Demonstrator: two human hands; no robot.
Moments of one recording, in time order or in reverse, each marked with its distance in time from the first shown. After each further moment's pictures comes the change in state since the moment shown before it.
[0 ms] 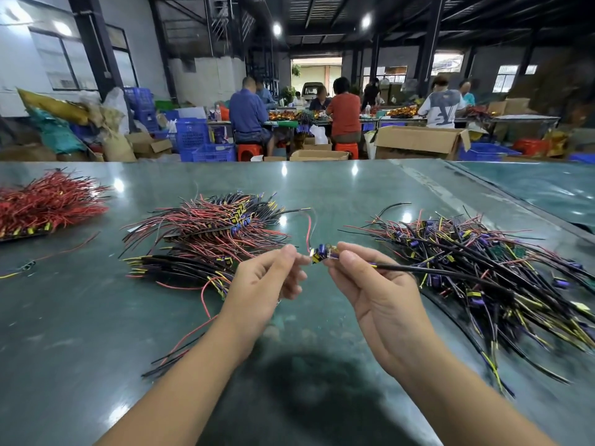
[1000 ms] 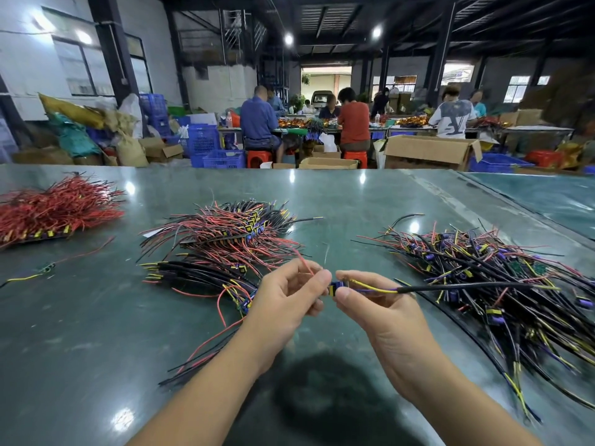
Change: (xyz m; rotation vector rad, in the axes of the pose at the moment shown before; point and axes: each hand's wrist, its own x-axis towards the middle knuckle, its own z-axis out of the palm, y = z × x) left_hand 0.000 -0.008 0.000 -0.091 -0.078 -0.032; right_hand -0.003 0.009 -0.003 -0.398 -0.085 -0.013
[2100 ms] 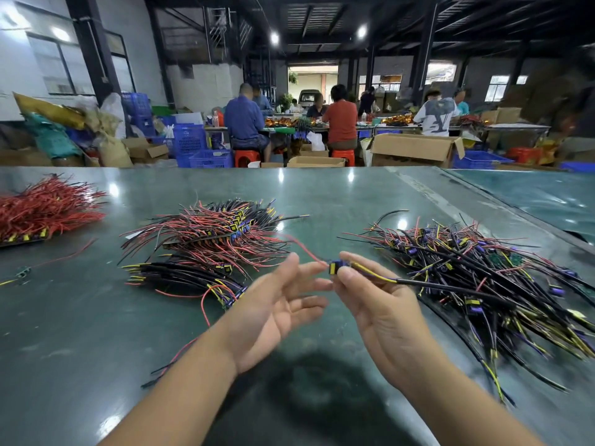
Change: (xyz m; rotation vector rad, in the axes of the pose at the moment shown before) left_hand 0.002 0.009 -0.004 -0.401 -0.187 -0.369; right_hand 0.004 -0.004 -0.005 0.370 0.112 0.011
